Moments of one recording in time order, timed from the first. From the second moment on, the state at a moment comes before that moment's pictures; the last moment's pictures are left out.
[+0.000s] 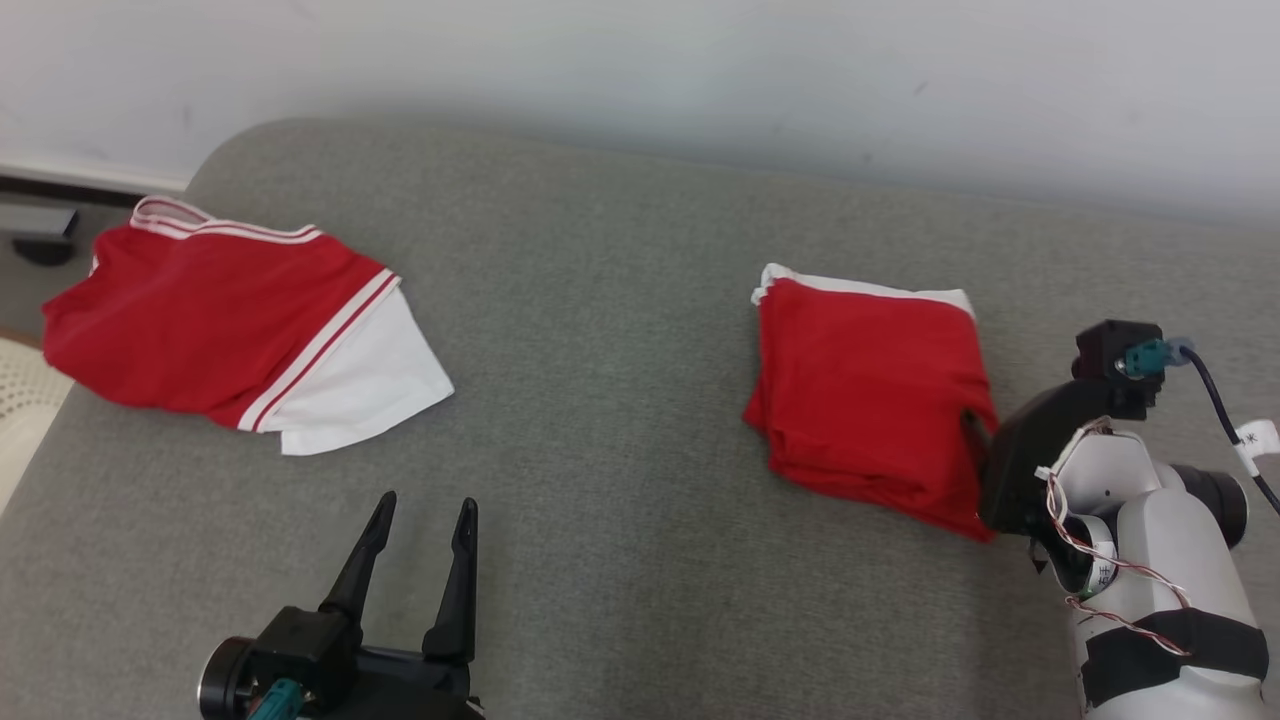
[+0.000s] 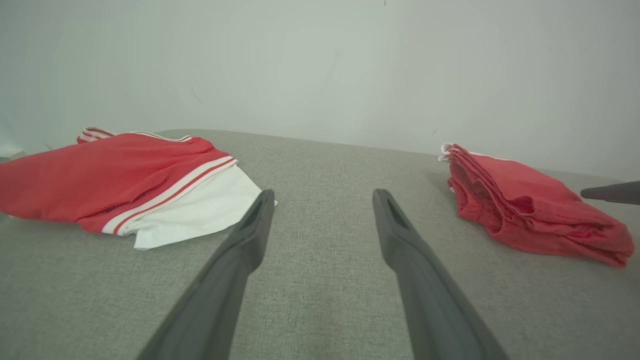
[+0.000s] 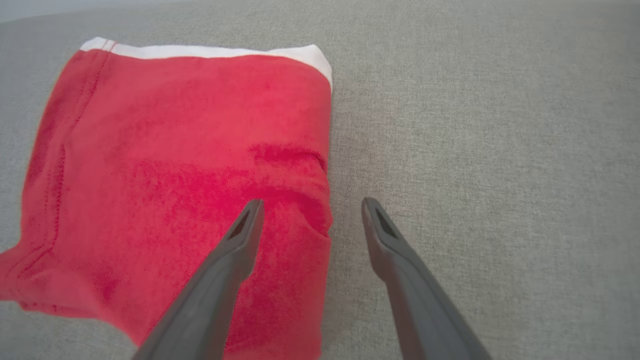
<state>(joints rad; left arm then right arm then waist) -0.13 0.08 -0.16 0.21 -0.23 -0.13 -0.26 -0.52 -0.05 -0.23 0.43 0.03 0.13 0.64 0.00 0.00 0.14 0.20</state>
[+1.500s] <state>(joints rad) -0.30 0.16 -0.23 -0.04 -0.23 -0.13 -0.25 -0.62 -0.61 -0.08 0.54 -0.07 0.13 0.33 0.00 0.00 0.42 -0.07</state>
